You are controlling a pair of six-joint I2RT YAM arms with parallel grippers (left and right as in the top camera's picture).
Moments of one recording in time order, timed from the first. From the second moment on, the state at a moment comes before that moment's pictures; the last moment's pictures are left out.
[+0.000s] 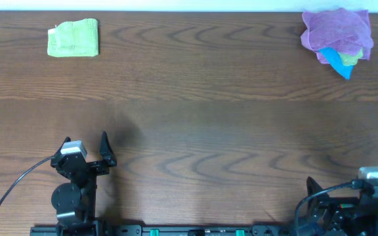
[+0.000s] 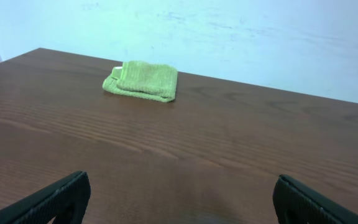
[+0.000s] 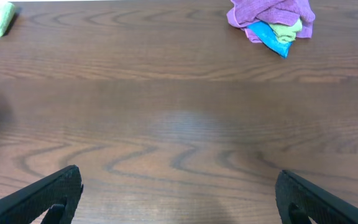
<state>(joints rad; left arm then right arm) 0.14 0.01 0.06 -0.18 0.06 -0.12 0.39 0.43 1.22 -1.41 0.27 0.28</state>
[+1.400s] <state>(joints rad) 0.14 0.01 0.06 -0.18 0.06 -0.12 0.38 0.43 1.22 -1.43 0.30 0.27</state>
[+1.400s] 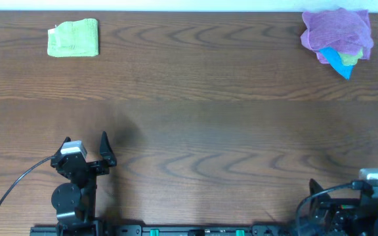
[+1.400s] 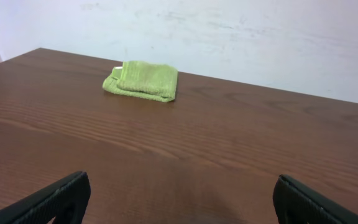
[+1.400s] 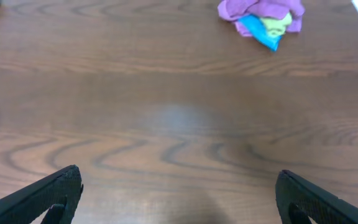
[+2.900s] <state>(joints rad) 0.14 0.01 0.06 -0.18 0.05 -0.12 0.11 0.02 0.24 -0.62 0.11 -0.01</state>
